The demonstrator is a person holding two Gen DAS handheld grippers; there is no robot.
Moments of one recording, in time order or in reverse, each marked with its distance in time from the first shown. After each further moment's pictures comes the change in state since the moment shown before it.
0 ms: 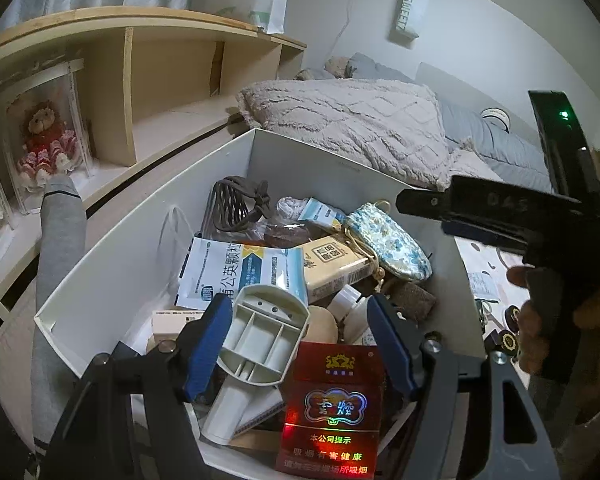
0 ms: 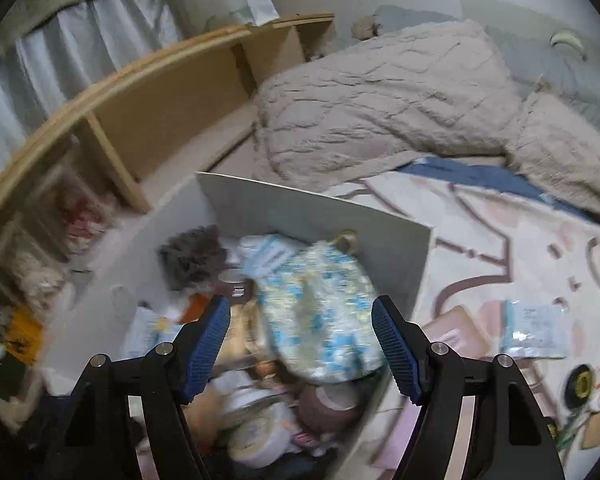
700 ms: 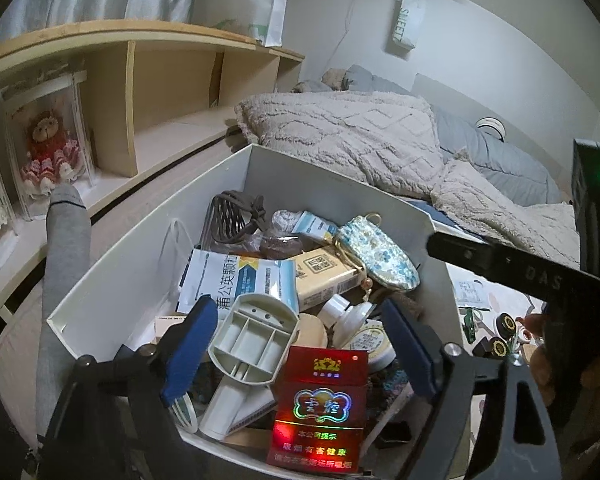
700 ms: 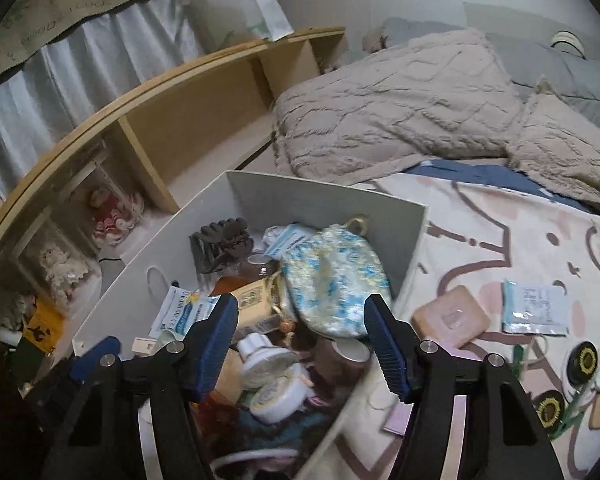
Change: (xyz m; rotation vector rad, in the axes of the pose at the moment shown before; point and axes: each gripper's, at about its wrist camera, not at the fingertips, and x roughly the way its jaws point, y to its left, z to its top) left arm -0.016 -0.007 0.003 0.006 -0.041 -0.006; right arm -0.036 -0.004 -0.032 -0.015 -0.075 -0.007
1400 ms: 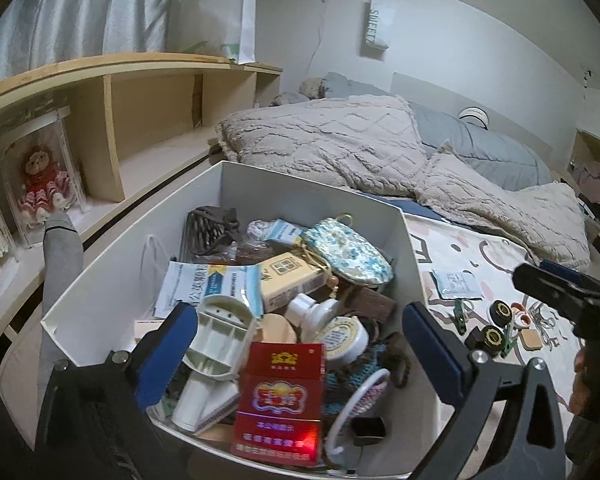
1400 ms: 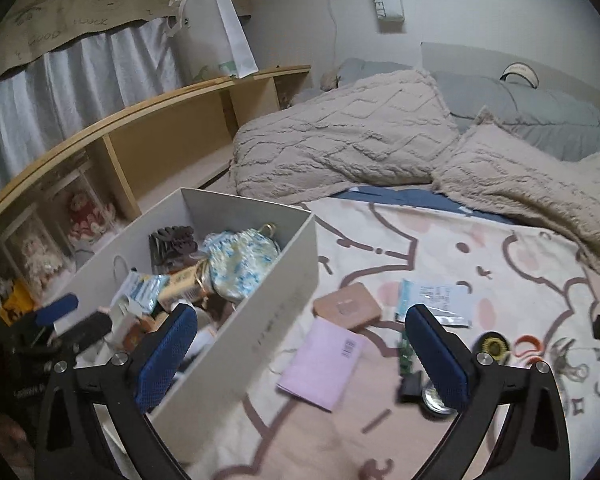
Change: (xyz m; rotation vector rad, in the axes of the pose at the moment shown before) left arm -0.009 -0.038 -0.010 0.096 -0.044 -0.002; right arm -0.082 -0.056 -0.038 -0.075 -0.129 -0.131
